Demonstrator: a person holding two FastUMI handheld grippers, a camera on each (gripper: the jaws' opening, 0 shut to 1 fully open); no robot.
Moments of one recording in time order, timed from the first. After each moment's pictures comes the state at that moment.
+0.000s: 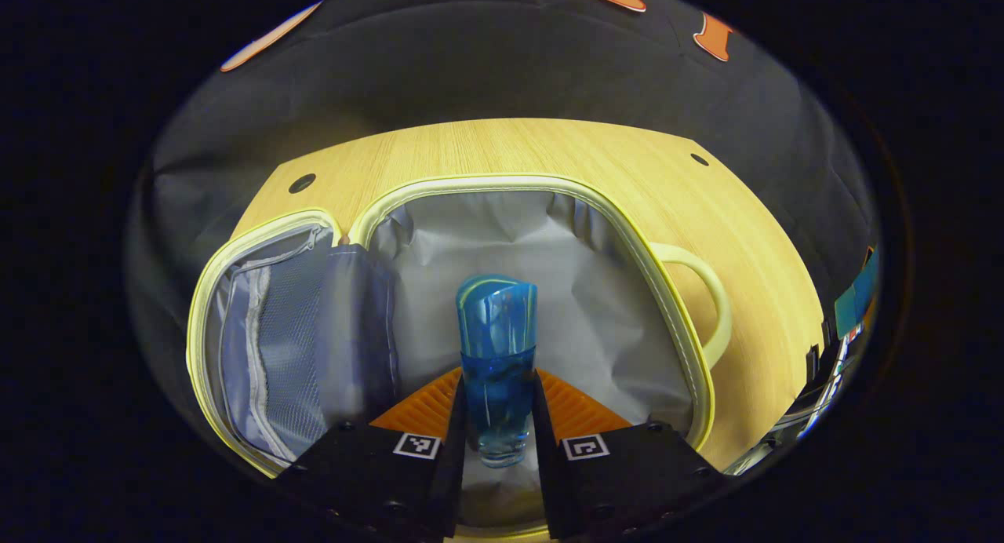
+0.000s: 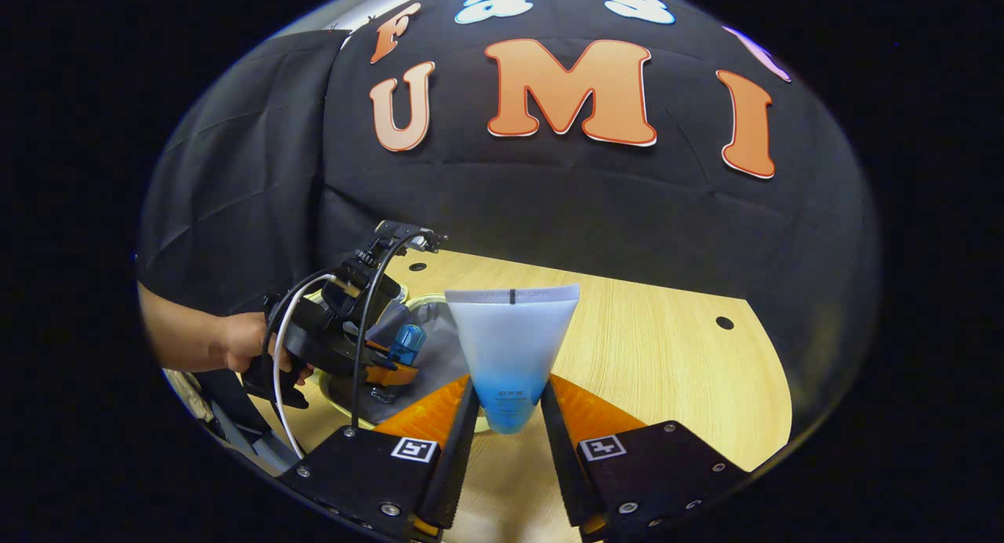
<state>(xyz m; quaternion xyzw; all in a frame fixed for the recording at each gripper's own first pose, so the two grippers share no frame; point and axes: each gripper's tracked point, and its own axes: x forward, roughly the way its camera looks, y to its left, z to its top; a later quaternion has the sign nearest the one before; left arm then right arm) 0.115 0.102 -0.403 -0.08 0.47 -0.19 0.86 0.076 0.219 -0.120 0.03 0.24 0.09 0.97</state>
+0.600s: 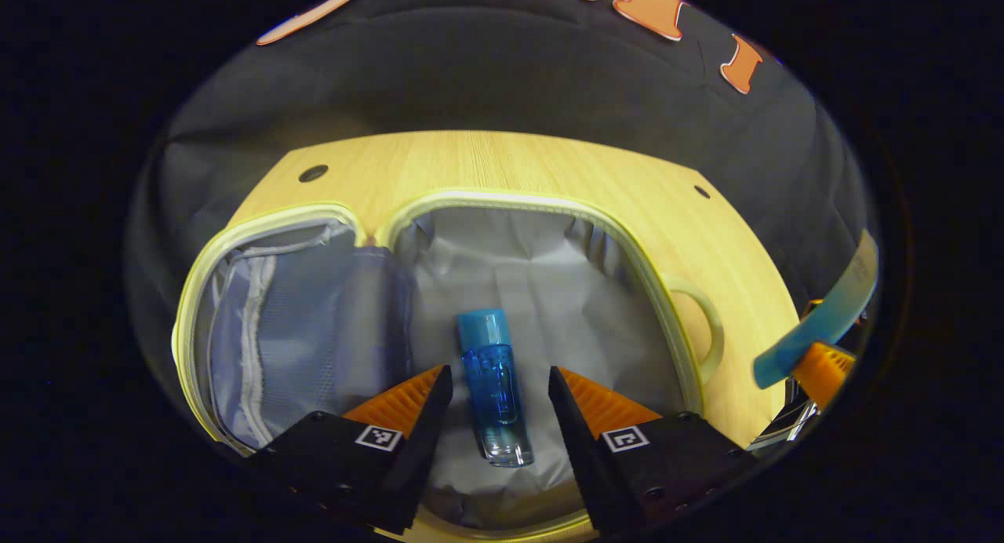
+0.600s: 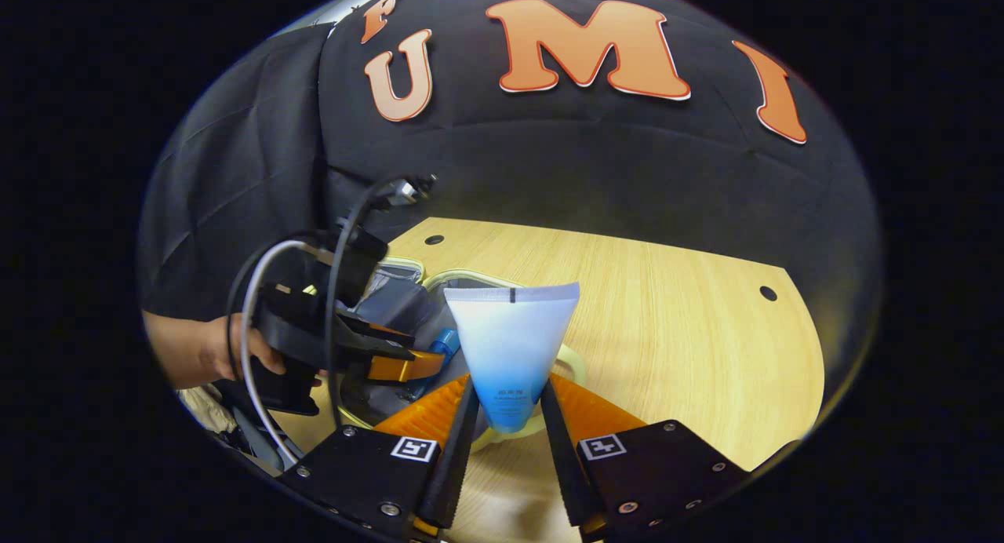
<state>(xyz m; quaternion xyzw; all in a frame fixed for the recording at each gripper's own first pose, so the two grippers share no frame) 0.123 0.124 -0.384 -0.15 0.44 -0.18 0.87 0.107 0.269 -0.159 0.05 0.31 0.13 0.94</state>
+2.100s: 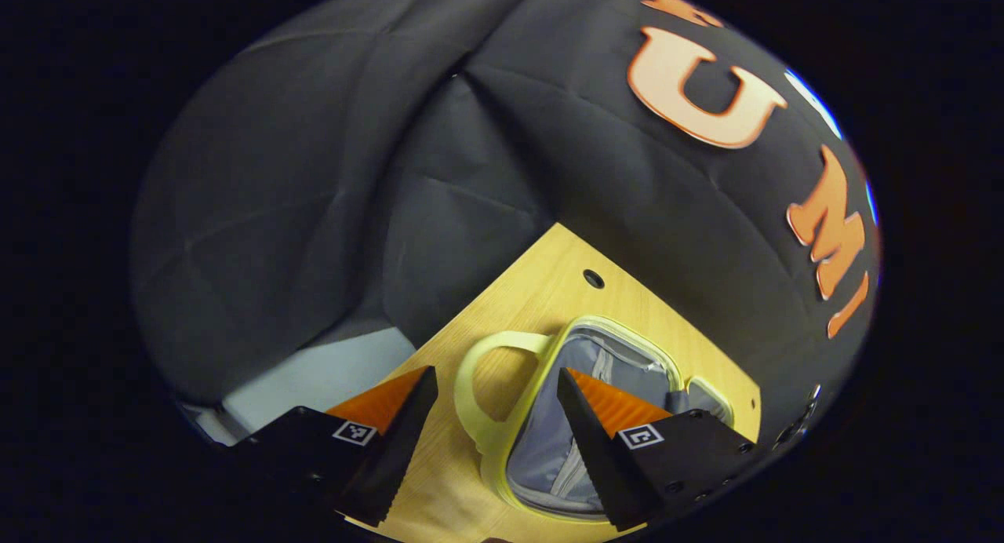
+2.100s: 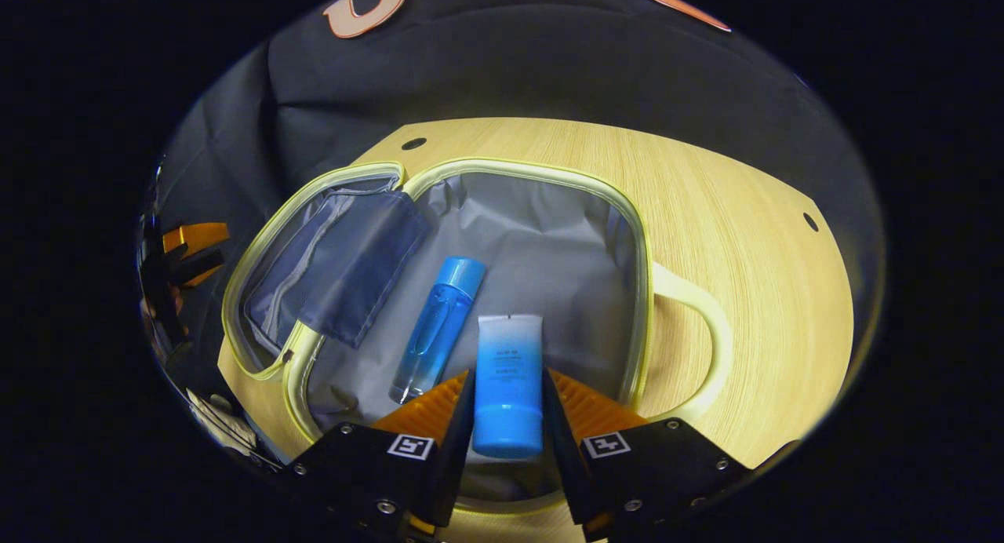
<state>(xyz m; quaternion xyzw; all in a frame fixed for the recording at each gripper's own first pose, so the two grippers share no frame) 0.043 0.547 -0.389 -0.41 0.32 0.12 0.85 0.128 0.345 -0.256 0.06 0.47 0.09 0.88</state>
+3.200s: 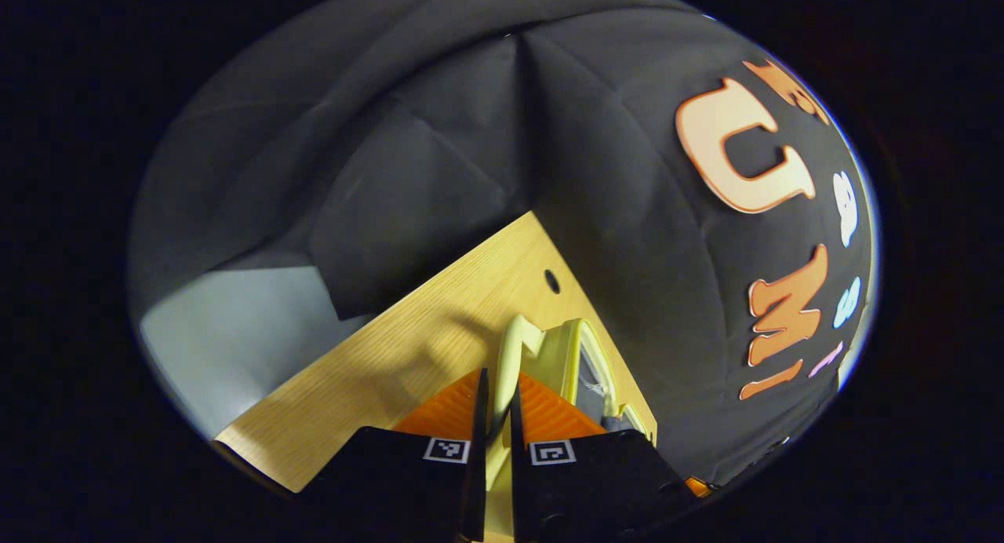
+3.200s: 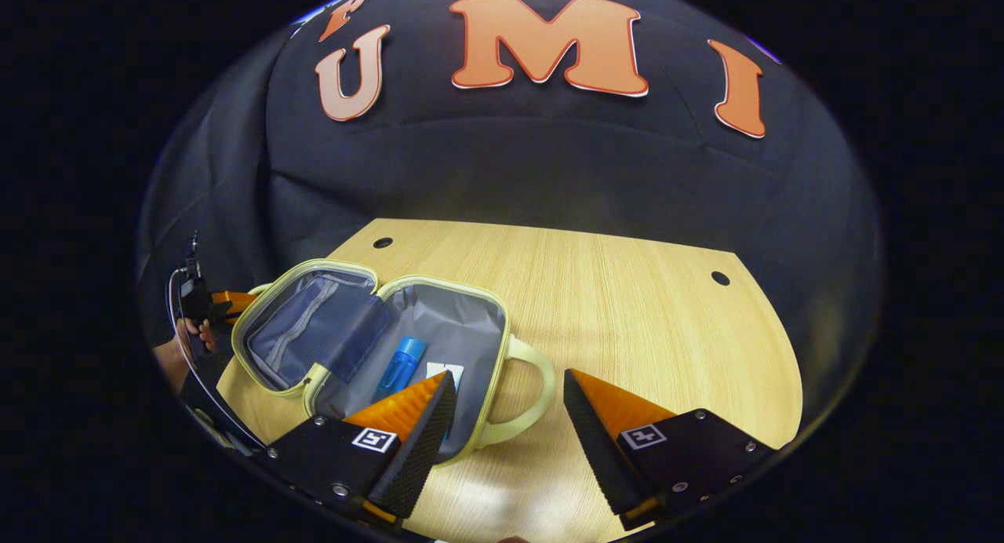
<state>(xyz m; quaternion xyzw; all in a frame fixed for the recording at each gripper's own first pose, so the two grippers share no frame) 0.080 0.533 -0.392 -0.56 0.26 0.01 0.79 0.111 0.242 -0.142 0.05 0.32 0.01 0.95</state>
